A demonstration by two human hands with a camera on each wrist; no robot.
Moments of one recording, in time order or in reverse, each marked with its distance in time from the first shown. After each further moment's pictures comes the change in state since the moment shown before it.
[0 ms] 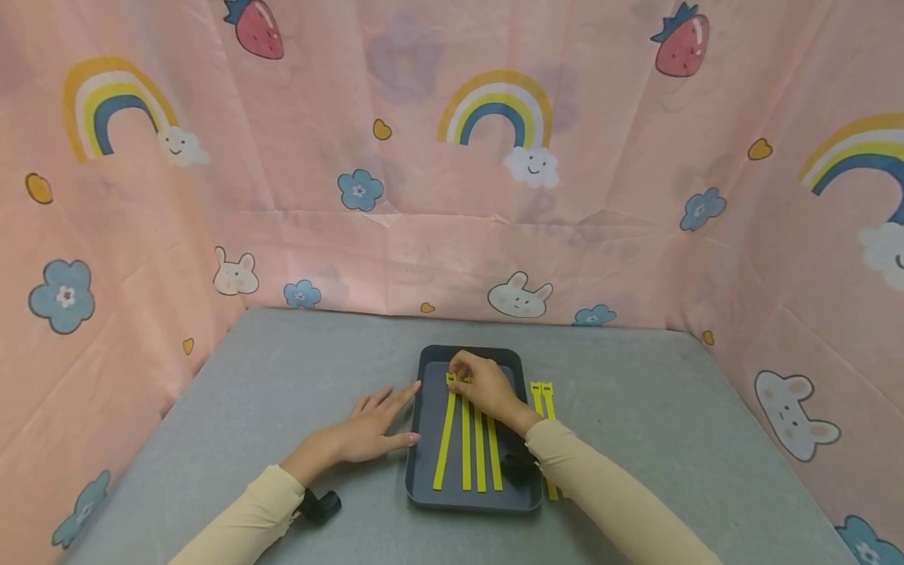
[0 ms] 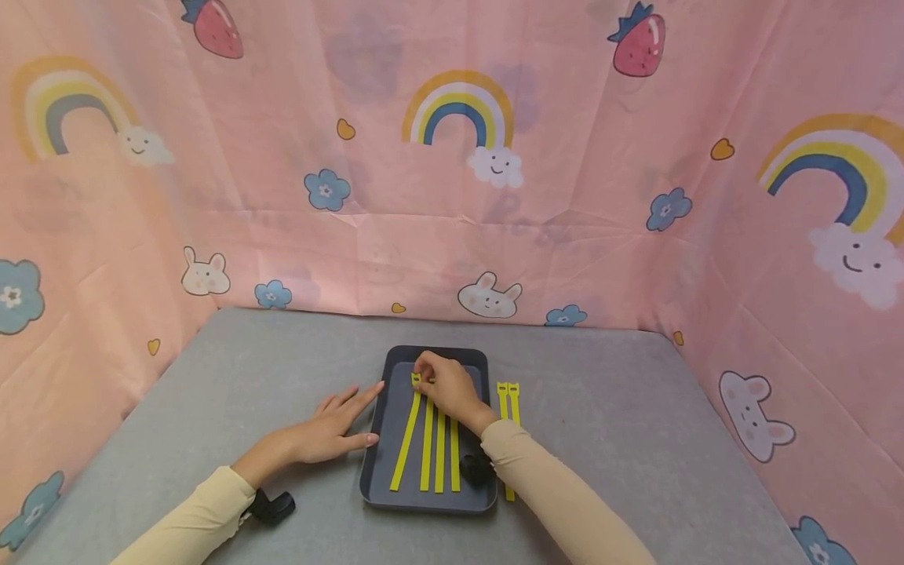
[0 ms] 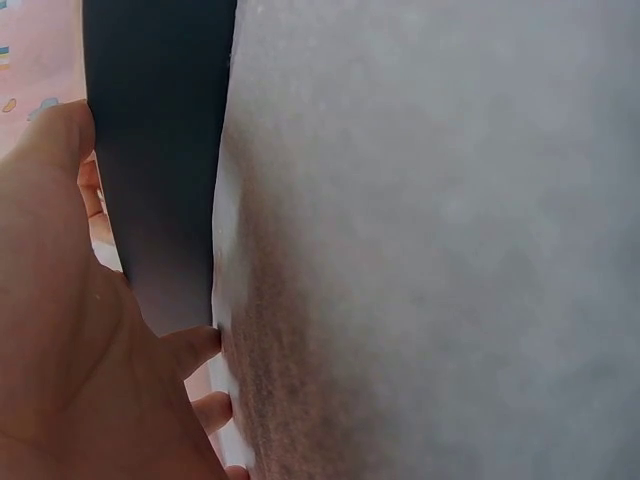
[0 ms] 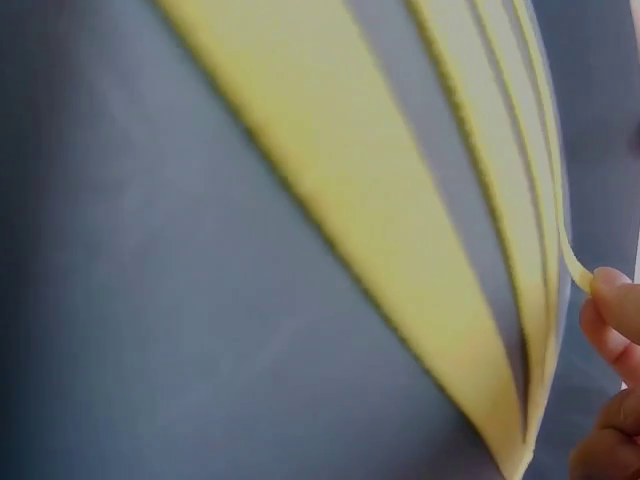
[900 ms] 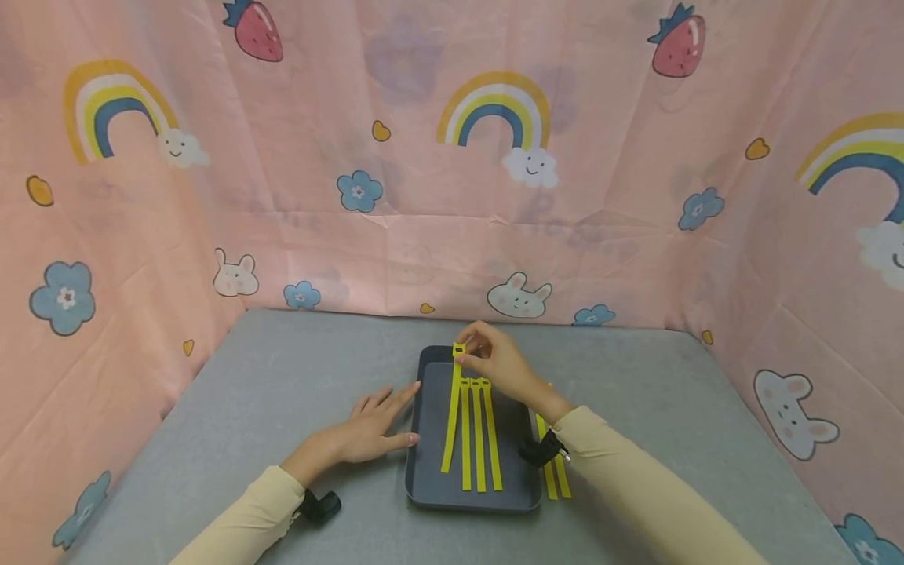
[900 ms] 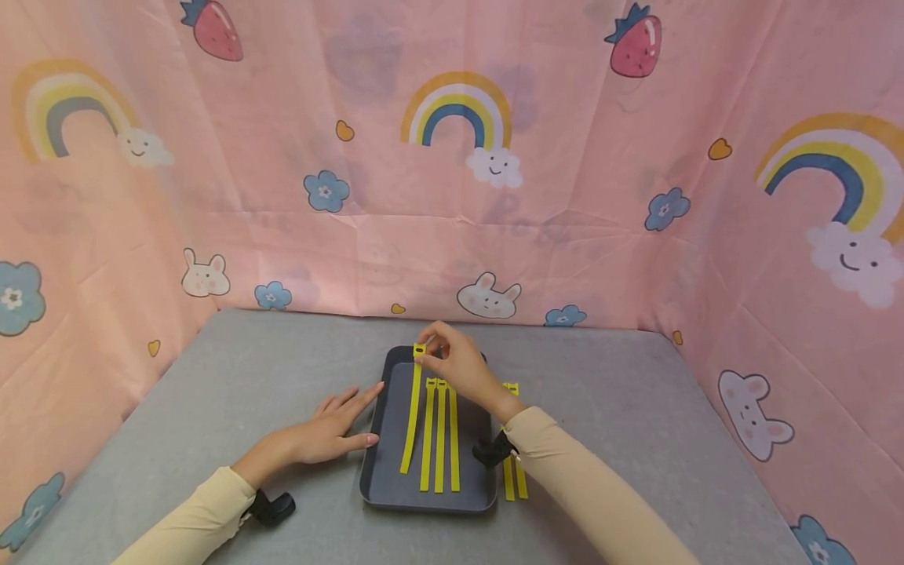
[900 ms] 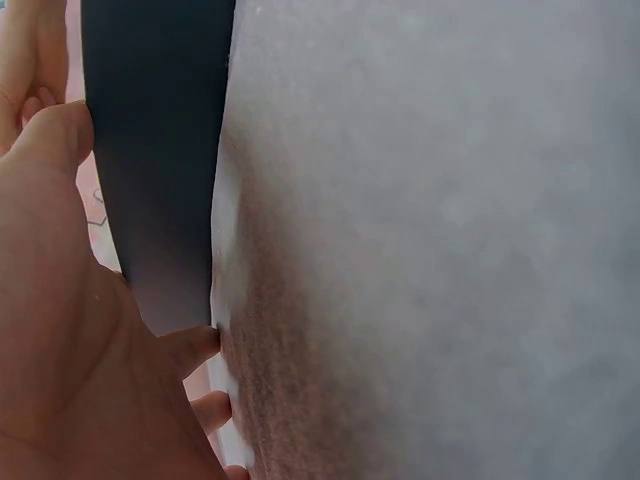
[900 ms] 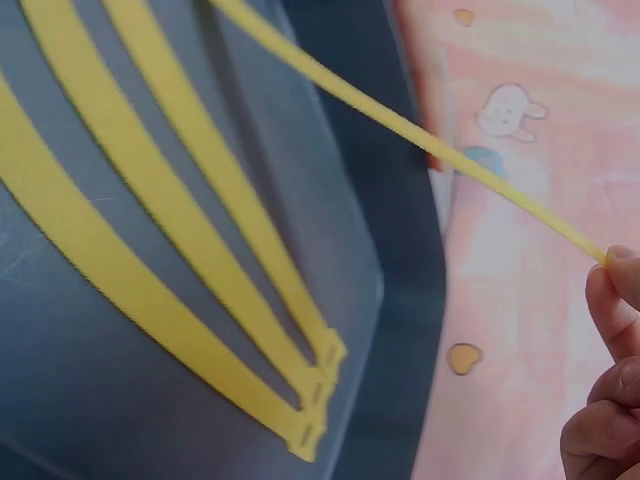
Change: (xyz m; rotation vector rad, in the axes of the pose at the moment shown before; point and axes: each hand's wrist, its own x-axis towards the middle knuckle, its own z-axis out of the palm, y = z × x) left_hand 0.001 0.001 0.001 0.005 0.001 -0.015; right_hand 0.000 -0.032 -0.062 0.269 -0.005 -0.074
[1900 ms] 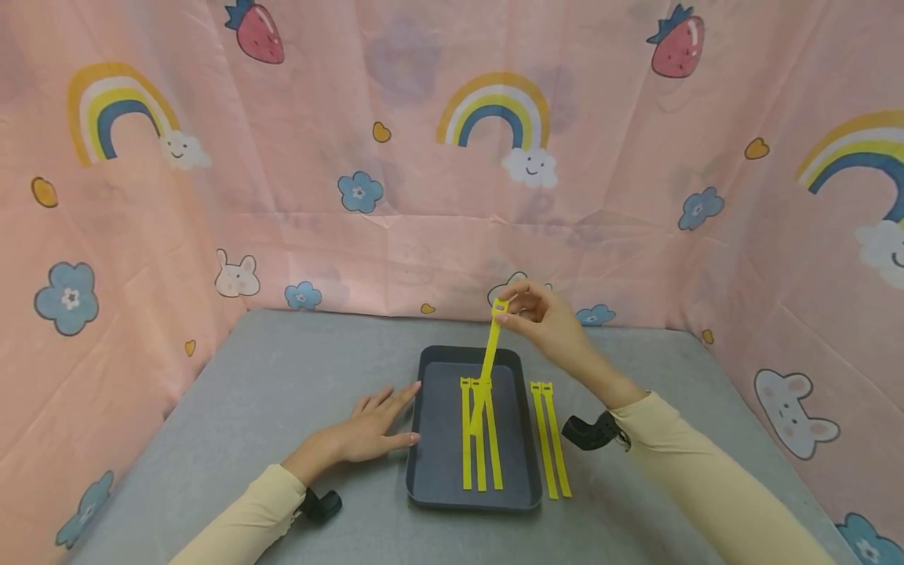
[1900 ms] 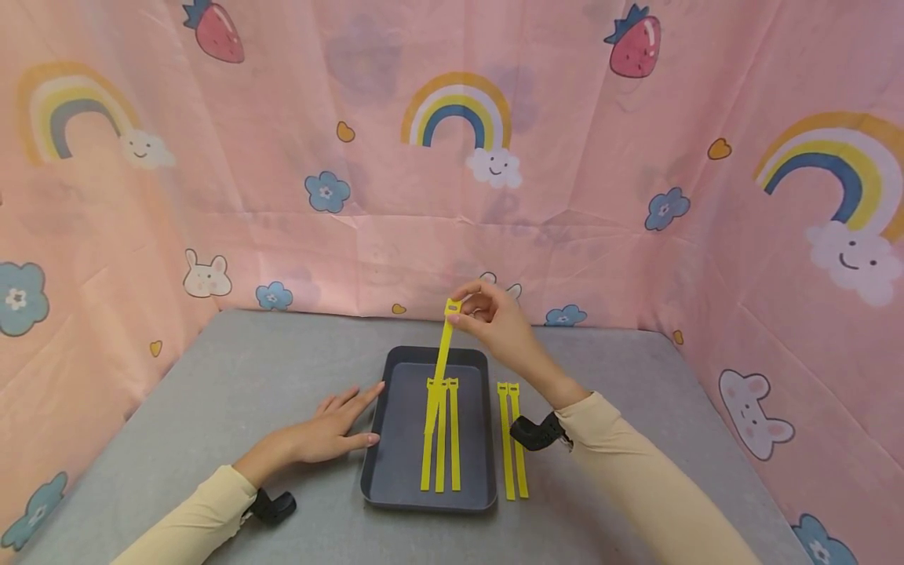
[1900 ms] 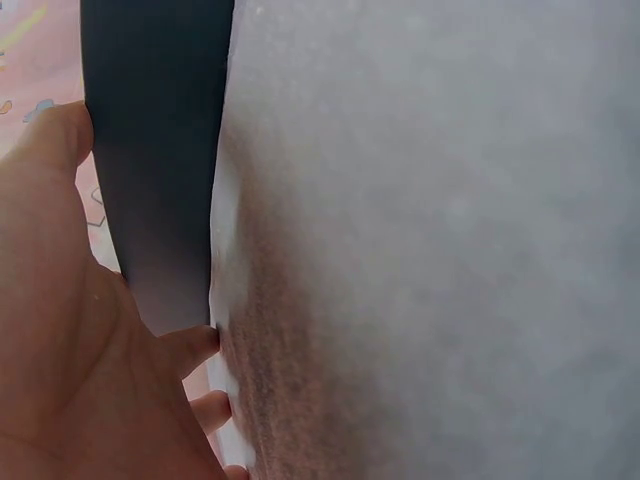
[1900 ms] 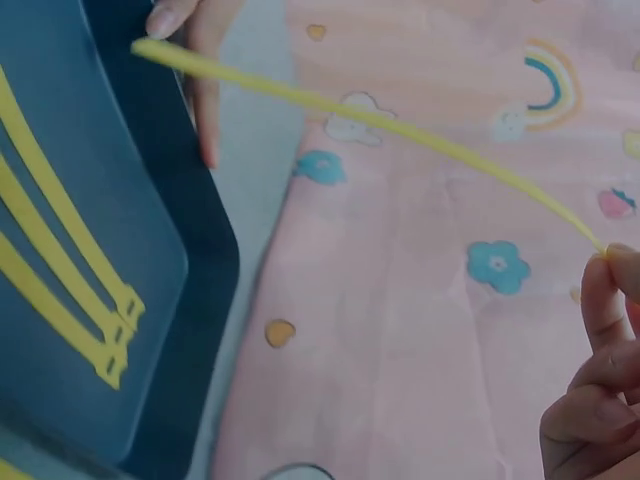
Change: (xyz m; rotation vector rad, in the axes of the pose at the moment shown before) left_hand -0.002 -0.001 -0.001 0.002 -0.008 0.027; right_hand -0.012 -0.059 -0.083 0.132 0.078 0.008
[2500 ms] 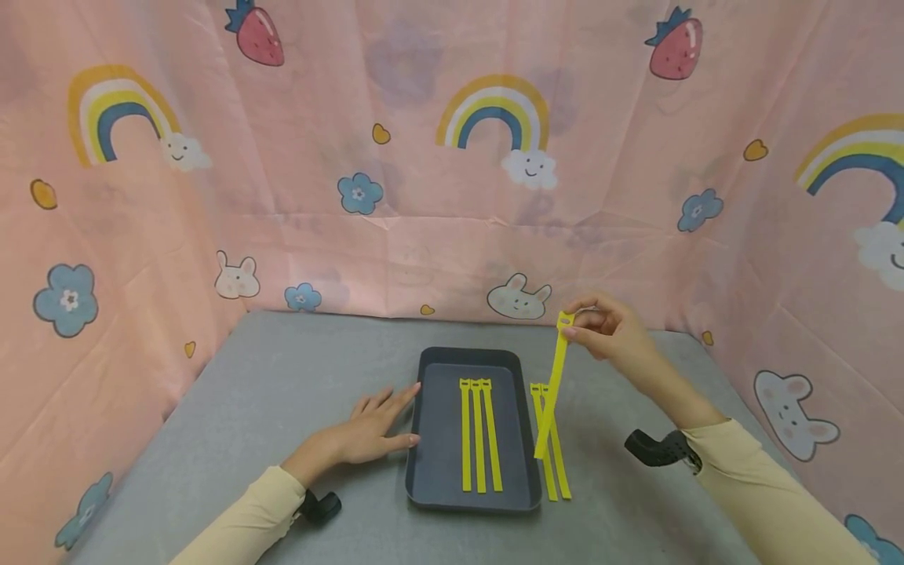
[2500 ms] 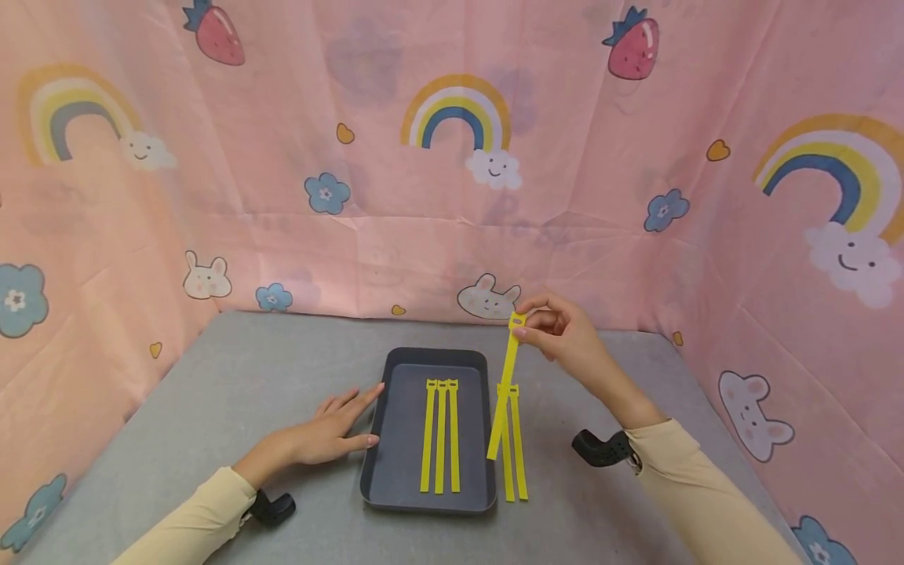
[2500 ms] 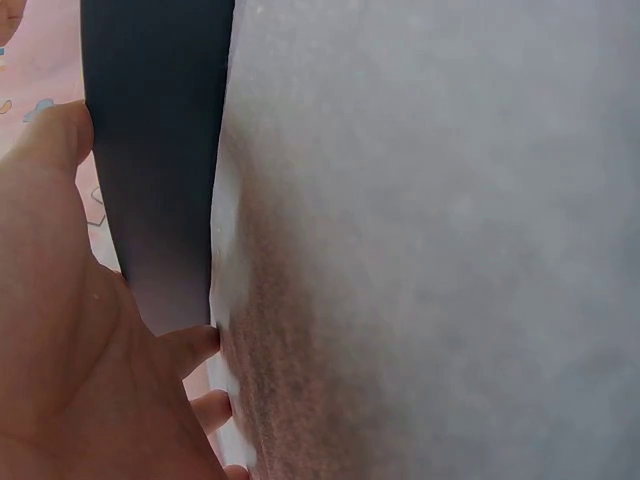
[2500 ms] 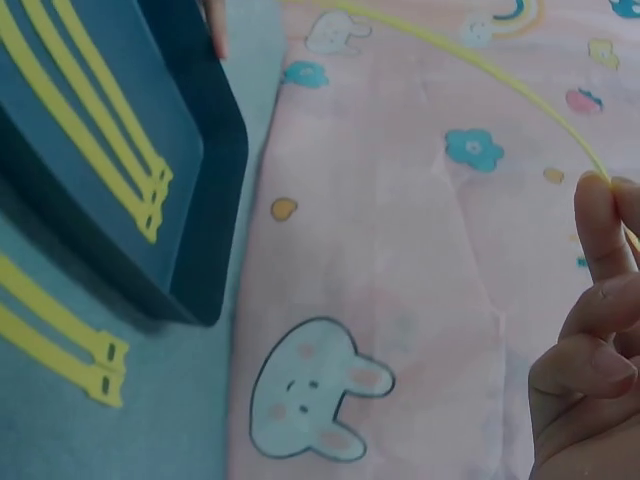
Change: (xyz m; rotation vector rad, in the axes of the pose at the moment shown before) left_hand 0.001 0.002 -0.001 0.004 0.000 -0.005; right_hand -0.041 0.019 -0.067 0.074 -0.004 0.100
